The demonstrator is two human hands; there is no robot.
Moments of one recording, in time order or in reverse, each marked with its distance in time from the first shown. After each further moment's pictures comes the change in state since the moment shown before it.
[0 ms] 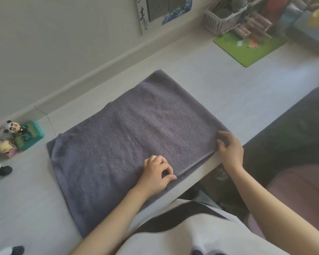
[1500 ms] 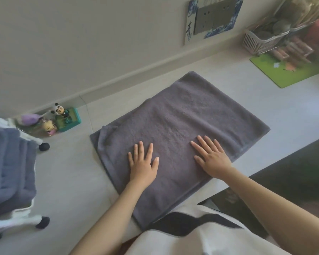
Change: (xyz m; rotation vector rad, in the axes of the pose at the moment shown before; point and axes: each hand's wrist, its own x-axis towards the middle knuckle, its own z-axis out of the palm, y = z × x) left_hand -0.029 -0.078 -0.038 0.332 0.038 -0.561; right_hand -0.014 -0.037 0.080 -0.948 -0.574 -0.720
